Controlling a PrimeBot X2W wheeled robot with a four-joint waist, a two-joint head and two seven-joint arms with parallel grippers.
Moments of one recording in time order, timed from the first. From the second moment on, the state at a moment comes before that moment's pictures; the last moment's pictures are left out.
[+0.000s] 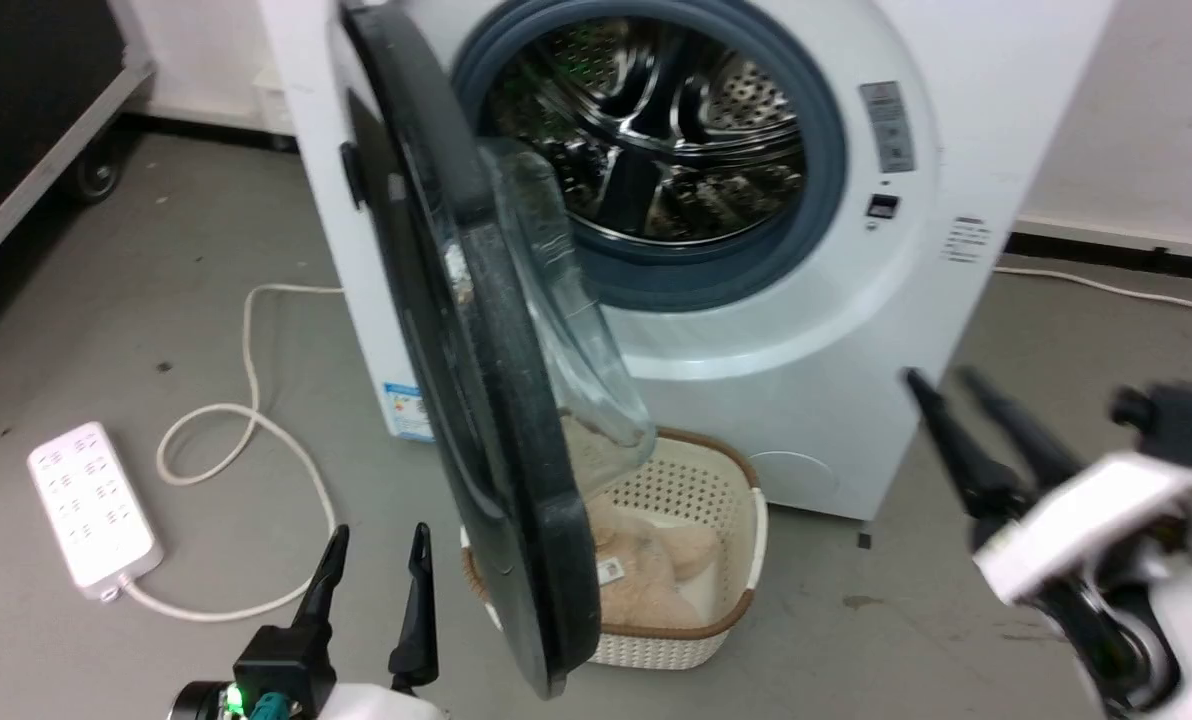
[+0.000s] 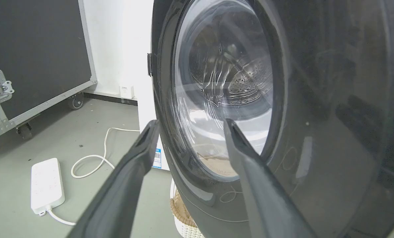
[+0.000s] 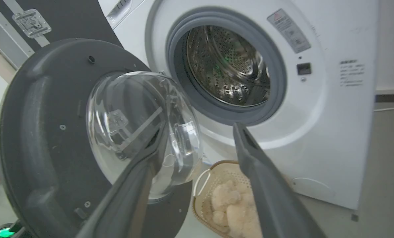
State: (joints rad) left arm 0.03 0.13 -0.20 0.07 -0.23 0.13 -0.25; right arm -0.30 -0.32 0.24 0.13 0.87 0.13 0.10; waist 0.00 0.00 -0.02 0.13
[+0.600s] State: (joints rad) left arm 0.09 0.14 -0.21 0.05 -0.23 0.14 -0.25; right arm 0.15 -0.08 -0.09 -0.02 0.05 0.13 -0.23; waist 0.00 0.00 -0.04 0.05
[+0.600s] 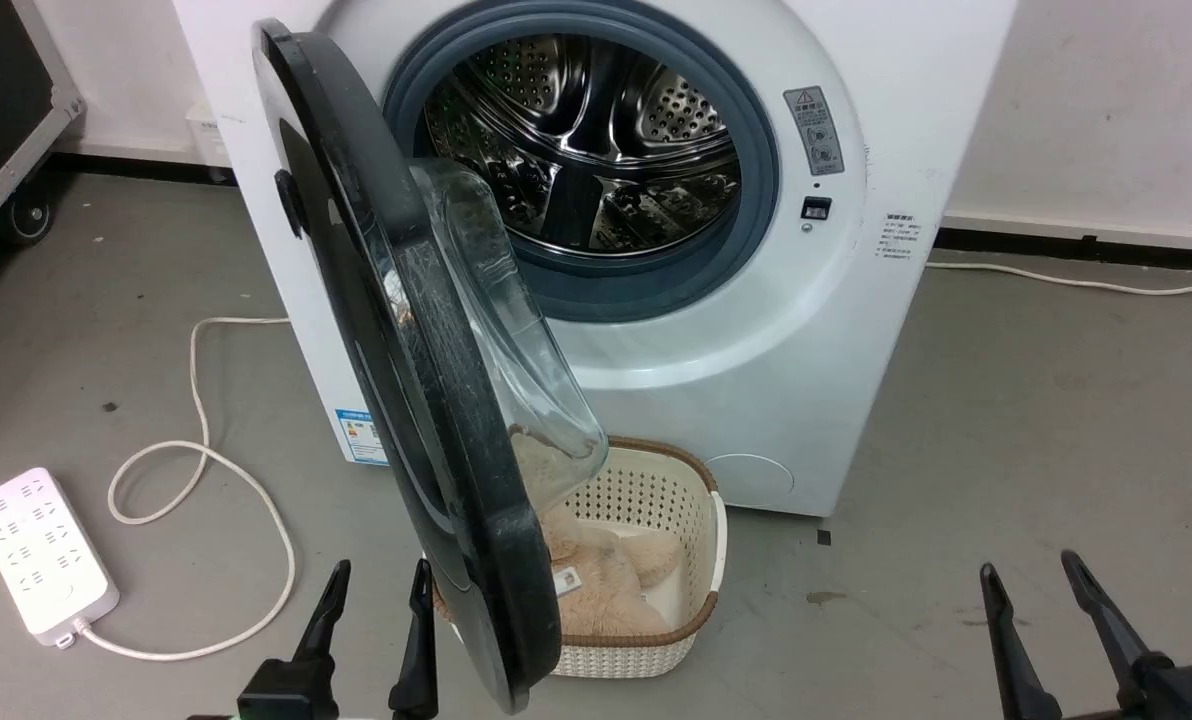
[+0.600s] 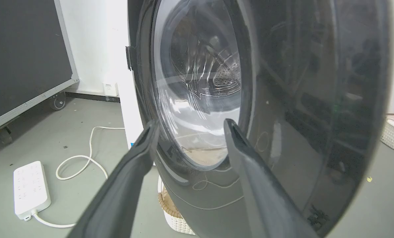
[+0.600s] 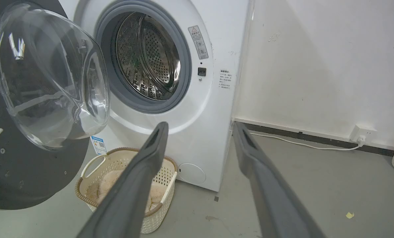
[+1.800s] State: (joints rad) left arm -0.05 0.10 -0.24 -0.40 -0.16 0.14 -0.17; right arm 0.16 -0.05 -0.09 0.00 0.08 0.13 -0.25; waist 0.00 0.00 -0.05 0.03
